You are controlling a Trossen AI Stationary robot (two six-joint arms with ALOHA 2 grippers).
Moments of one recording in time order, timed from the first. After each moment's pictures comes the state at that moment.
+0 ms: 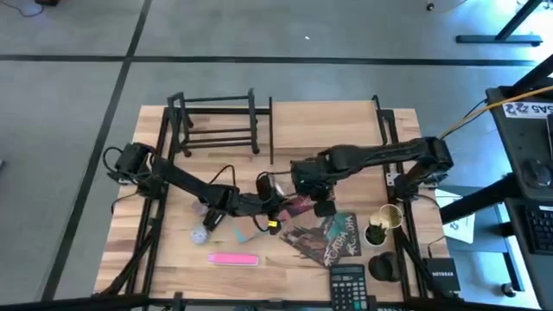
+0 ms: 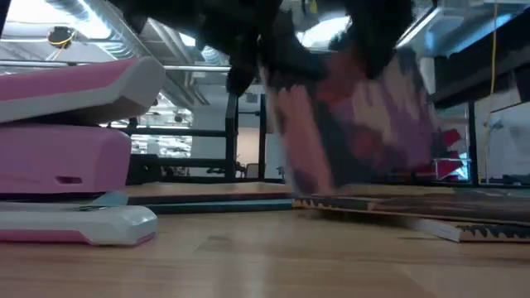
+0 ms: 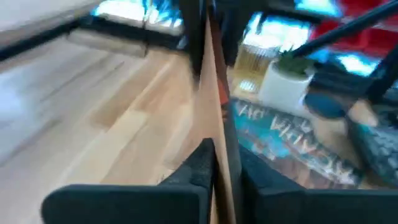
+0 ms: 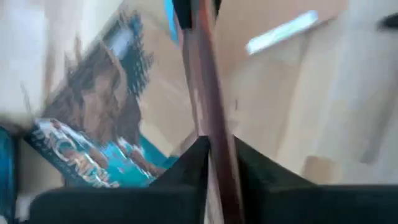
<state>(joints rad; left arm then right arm) -0.29 1.79 0.99 0.39 -0.52 -0.33 0.12 1.65 1.53 -1.20 -0.08 -0.08</state>
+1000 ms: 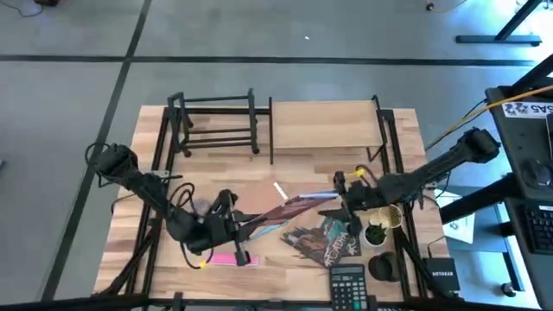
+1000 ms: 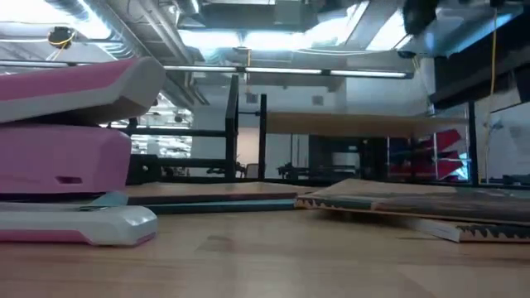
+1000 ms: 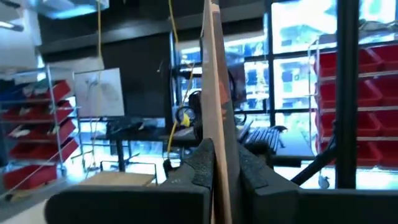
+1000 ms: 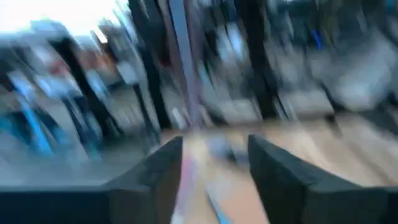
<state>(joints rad) -0.66 1.63 0.99 1.16 -0.94 0.47 0.46 1.06 0.40 0.82 0.24 0.14</state>
